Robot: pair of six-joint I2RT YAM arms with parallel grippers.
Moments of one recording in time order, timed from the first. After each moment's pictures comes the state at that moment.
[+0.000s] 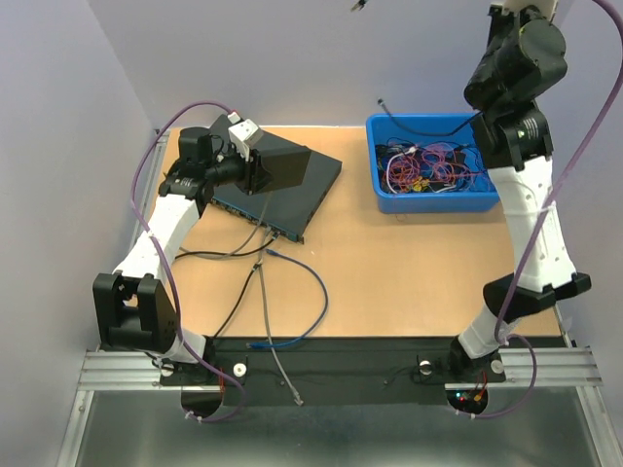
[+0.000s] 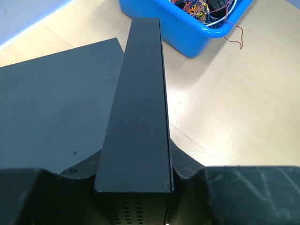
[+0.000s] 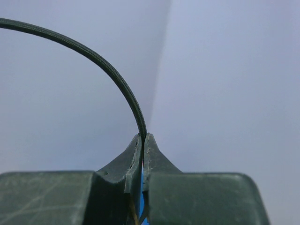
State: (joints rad) left arm -0.14 1.44 1.23 -0.23 0.78 0.19; right arm 0.42 1.64 2.35 -0.27 0.90 -0.47
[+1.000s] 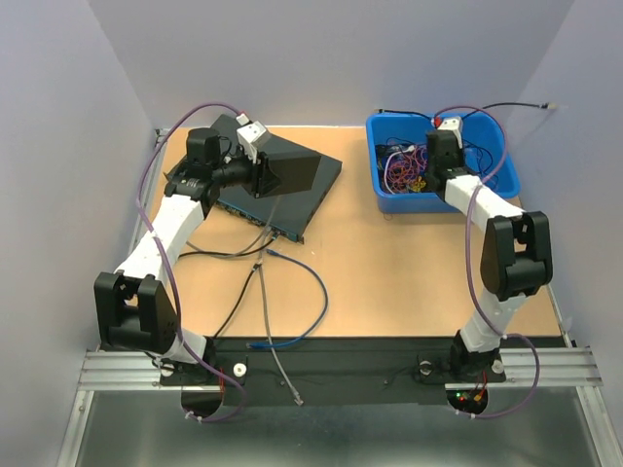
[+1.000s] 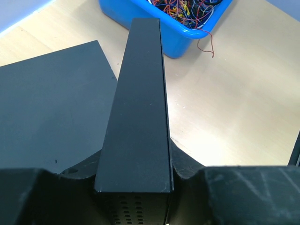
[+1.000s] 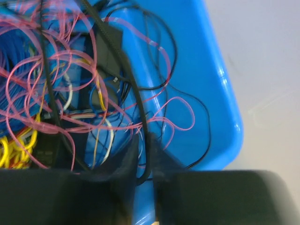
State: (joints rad) left arm -0.18 1.44 1.23 -0.23 0.80 0.16; right arm 0.15 1.79 1.32 -0.11 0.74 -0.17
